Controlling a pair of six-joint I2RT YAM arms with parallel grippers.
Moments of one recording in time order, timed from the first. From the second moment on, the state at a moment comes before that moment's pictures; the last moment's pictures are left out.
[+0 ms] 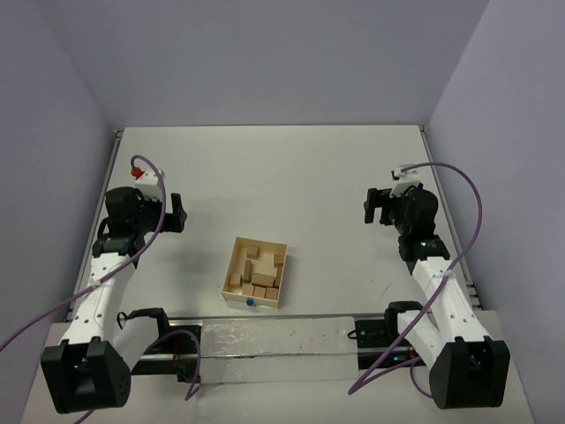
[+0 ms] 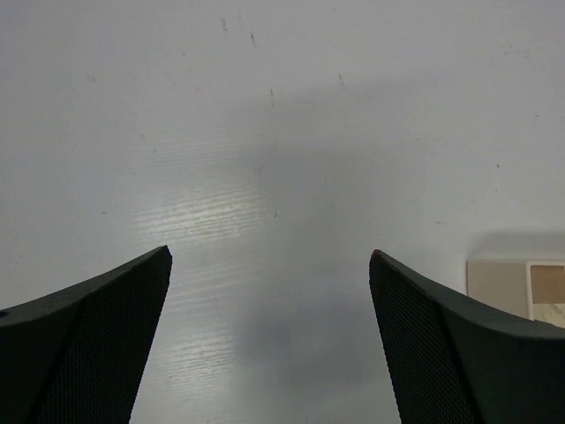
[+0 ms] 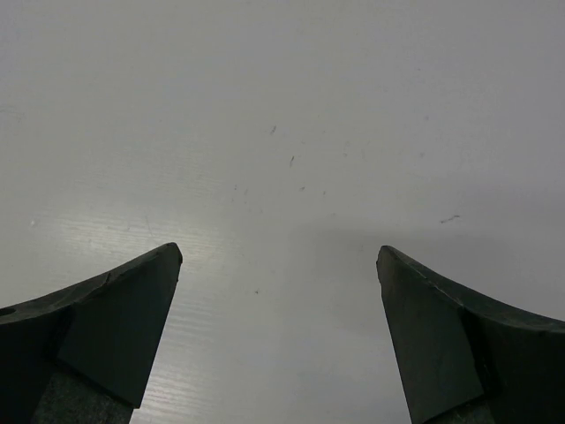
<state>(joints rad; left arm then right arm) 0.05 0.95 0.67 -0.30 0.24 0.09 -0.01 0.87 0.55 -0.08 -0.12 -0.03</state>
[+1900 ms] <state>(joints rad) -0.73 1.63 1.11 -0.62 0.30 0.74 -0.01 0.99 0.57 -0.09 -0.12 -0.06</state>
